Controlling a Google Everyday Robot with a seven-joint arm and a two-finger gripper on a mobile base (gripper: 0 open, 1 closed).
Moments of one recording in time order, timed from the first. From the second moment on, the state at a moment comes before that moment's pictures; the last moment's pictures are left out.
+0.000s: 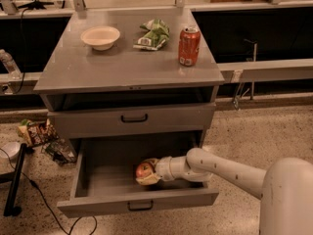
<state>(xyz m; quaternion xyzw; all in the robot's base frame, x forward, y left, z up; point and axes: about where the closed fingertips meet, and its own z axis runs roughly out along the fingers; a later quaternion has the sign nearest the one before) 0.583 0.051 0.395 -0.50 0.68 0.36 0.38</state>
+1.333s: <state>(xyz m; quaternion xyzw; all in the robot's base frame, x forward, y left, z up) 0.566 0.042 0.389 -0.47 0.72 0.35 0.37</state>
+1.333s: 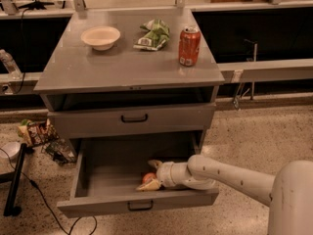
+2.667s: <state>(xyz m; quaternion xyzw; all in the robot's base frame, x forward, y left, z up) 0.573 -0.012 0.497 -0.37 0.78 0.23 0.45</state>
